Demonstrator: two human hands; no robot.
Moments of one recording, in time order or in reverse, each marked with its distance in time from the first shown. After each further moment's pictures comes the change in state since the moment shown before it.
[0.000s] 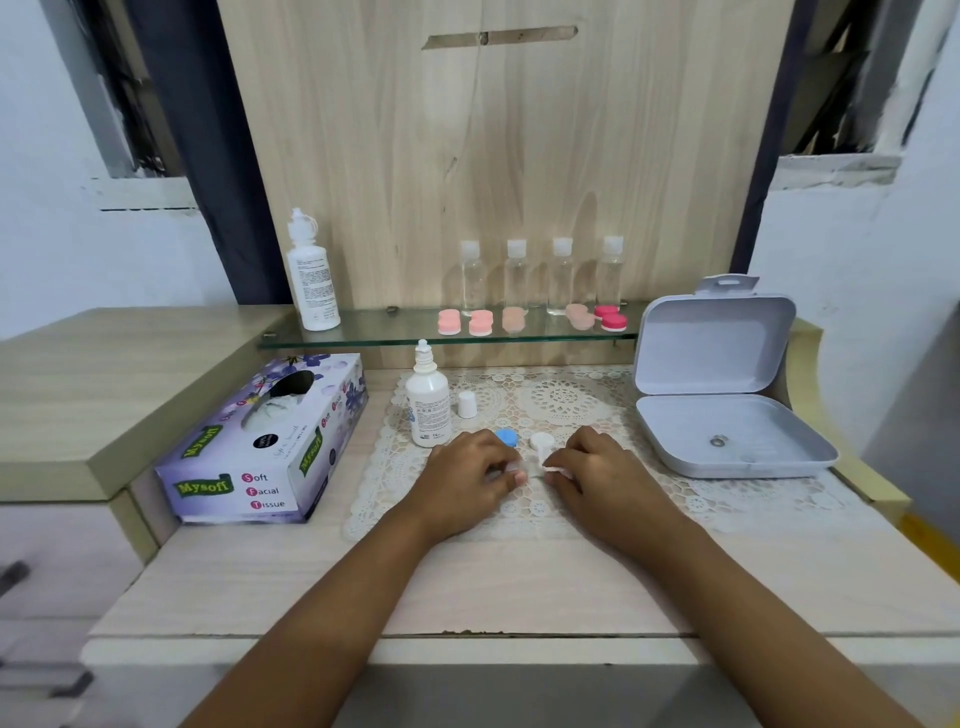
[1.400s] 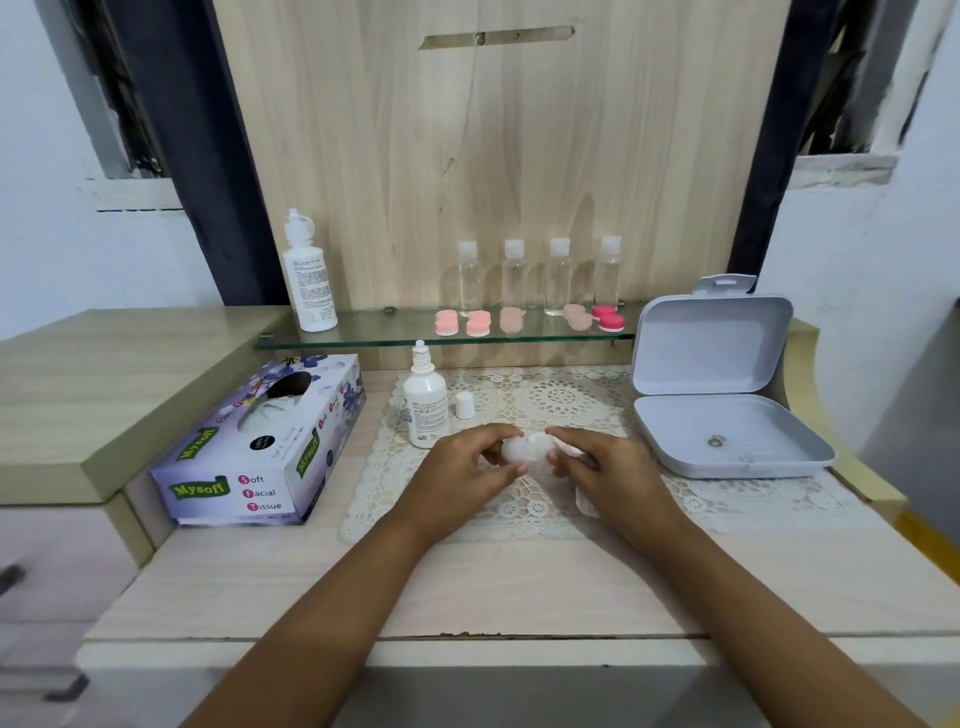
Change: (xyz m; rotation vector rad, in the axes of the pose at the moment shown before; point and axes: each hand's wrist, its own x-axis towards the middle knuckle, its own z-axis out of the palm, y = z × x) left_hand -0.007 0.011 -0.007 -0.337 0.145 0.011; right_hand 0.005 0.003 -0.002 0.519 0.177 0.130
